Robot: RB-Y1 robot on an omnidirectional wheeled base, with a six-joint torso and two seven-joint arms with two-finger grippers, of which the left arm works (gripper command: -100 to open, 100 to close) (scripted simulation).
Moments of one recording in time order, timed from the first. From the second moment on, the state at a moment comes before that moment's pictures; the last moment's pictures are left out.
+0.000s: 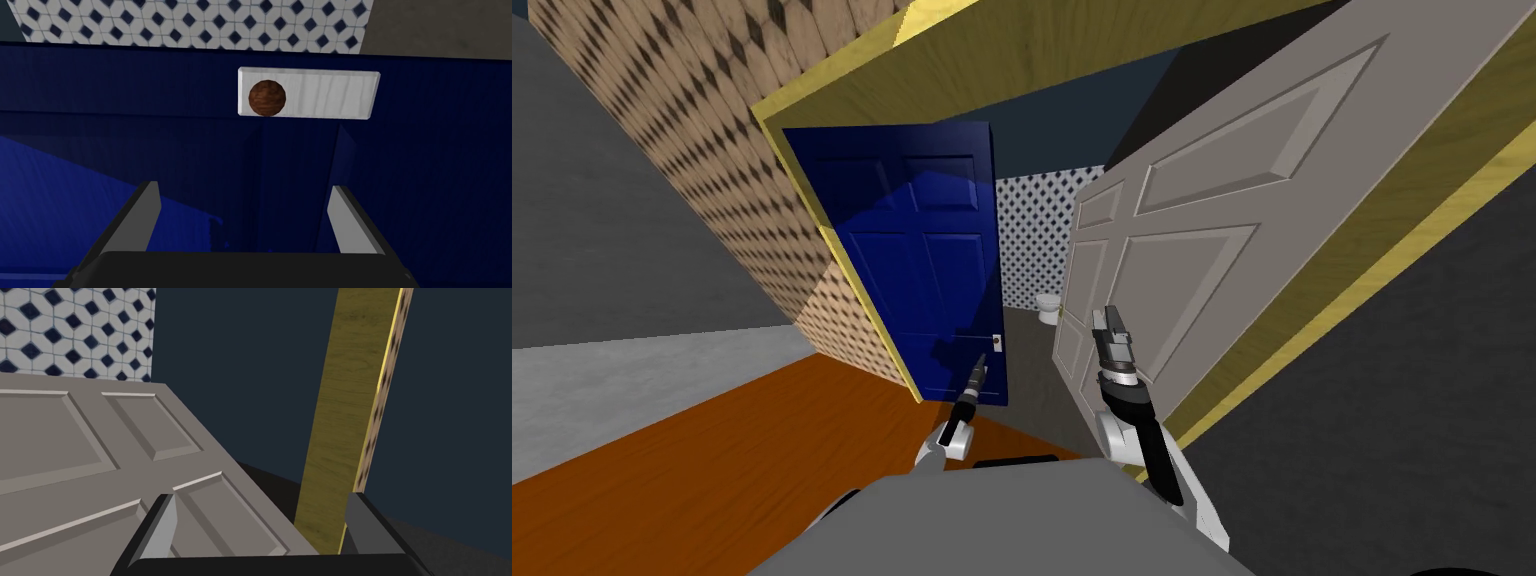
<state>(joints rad) -0.25 0.05 -0.12 -0.51 0.07 -0.83 0.02</state>
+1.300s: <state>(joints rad) -0.25 0.05 -0.10 -0.49 0.08 -0.86 0.01</state>
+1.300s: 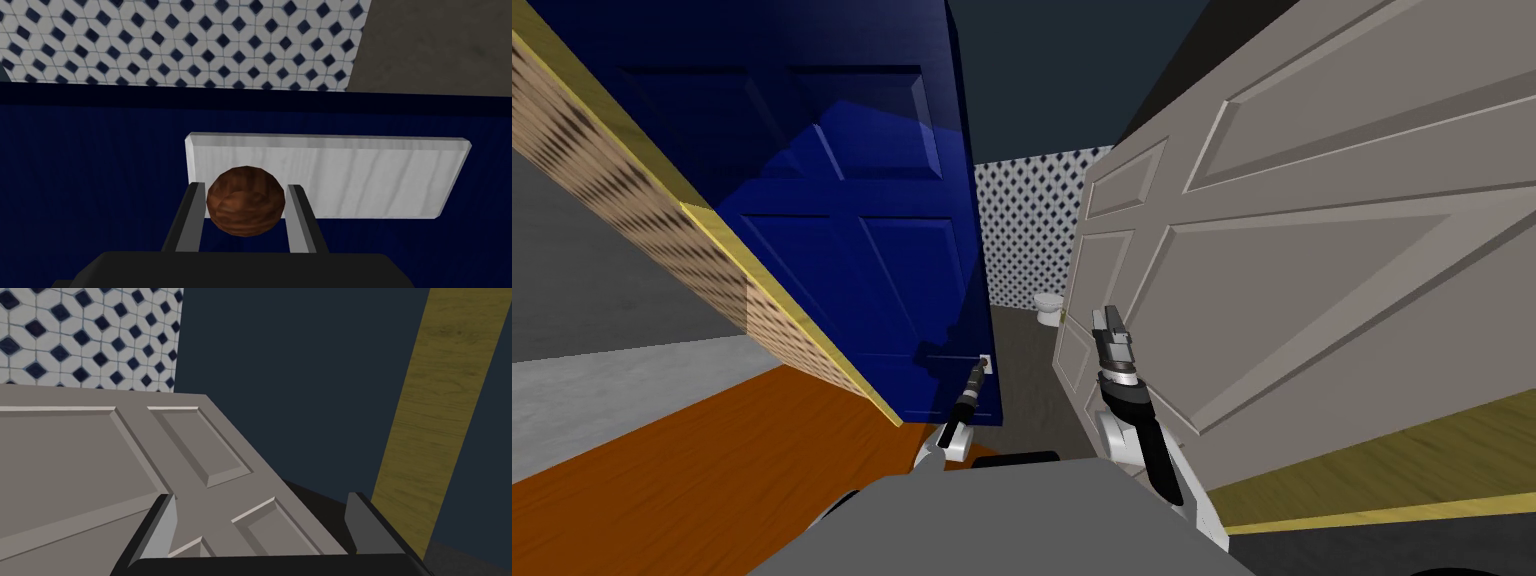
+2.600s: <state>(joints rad) -0.25 0.06 -0.06 -0.49 0.11 -0.85 -0.03</state>
